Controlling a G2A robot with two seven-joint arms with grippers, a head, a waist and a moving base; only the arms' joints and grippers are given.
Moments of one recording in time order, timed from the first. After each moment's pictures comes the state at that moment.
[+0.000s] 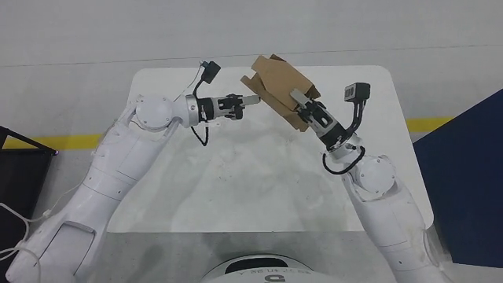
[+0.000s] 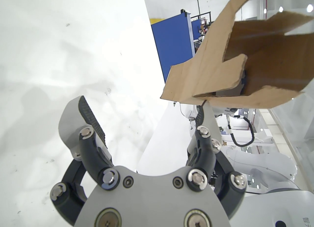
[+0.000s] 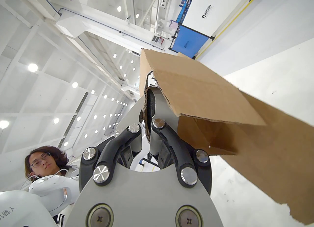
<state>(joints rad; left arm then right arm) 0.89 -1.10 -0.93 -1.37 -0.21 -0.06 -0.89 -1.52 -1.24 1.34 -1.80 0.15 -0.33 0.42</state>
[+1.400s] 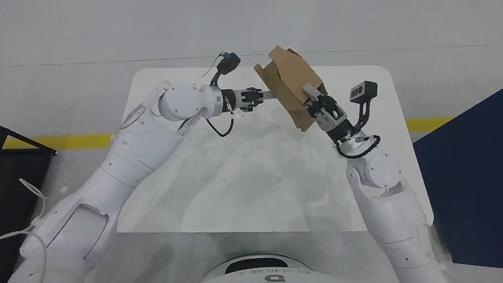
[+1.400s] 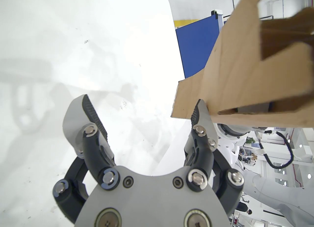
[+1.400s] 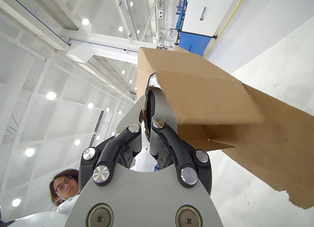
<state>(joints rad) 0.76 -1.18 -0.79 -1.35 -0.06 0.11 -0.79 -1.52 -1.24 1.38 -1.78 0.38 -0.22 0.44</state>
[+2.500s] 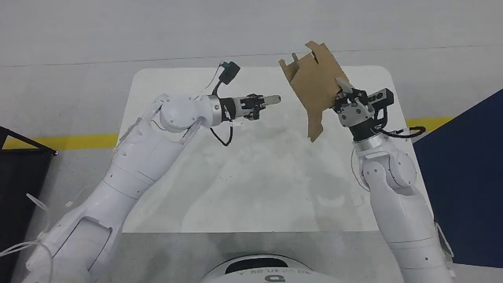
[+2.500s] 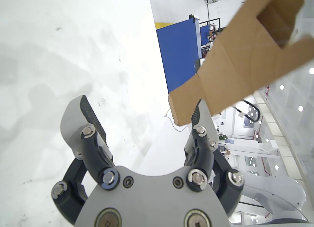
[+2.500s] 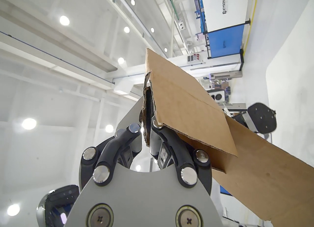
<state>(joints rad) 0.89 -1.19 -0.88 -1.41 -0.16 0.04 -0.81 -1.54 -1.25 1.49 -1.72 0.87 -0.12 0.44</state>
